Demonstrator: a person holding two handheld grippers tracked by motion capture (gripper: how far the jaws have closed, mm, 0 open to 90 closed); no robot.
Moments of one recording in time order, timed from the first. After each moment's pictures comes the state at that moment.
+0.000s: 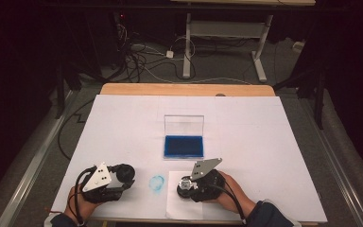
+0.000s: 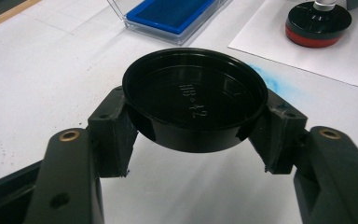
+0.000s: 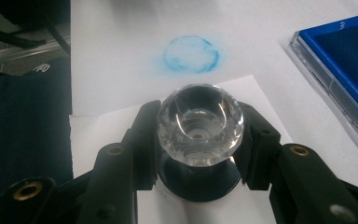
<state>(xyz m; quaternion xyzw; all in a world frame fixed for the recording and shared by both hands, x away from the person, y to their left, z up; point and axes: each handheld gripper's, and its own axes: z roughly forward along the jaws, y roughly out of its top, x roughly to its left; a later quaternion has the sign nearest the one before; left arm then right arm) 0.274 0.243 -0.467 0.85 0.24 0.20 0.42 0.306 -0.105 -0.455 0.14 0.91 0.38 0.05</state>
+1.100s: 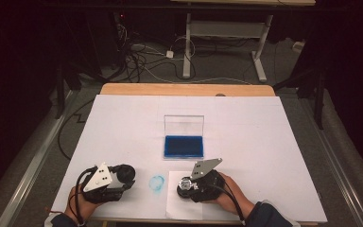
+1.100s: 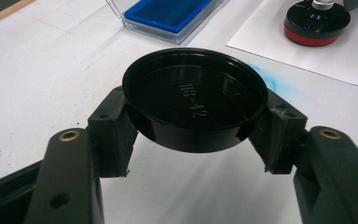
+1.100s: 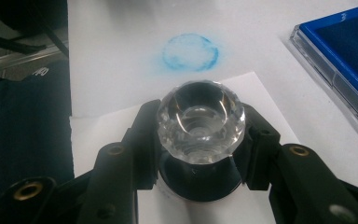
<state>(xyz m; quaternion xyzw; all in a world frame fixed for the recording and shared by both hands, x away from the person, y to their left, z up) 0.274 0.242 -0.468 0.85 0.24 0.20 0.42 0.305 -0.105 -0.457 0.15 0.91 0.38 0.04</state>
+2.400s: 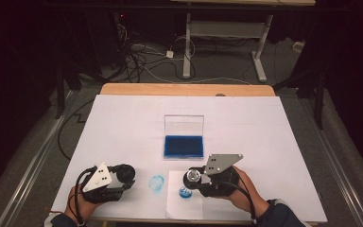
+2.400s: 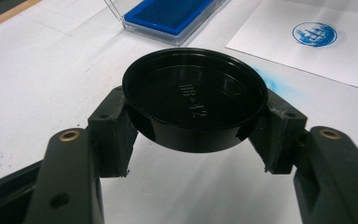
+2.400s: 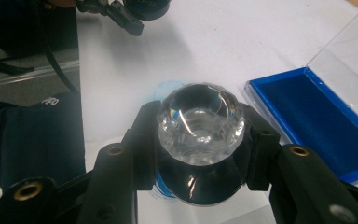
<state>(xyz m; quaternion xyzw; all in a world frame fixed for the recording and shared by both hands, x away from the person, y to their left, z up) 0.273 0.242 -0.467 0.85 0.23 0.20 0.42 0.294 -0.130 -0.407 0.14 0.89 0.43 0.10</state>
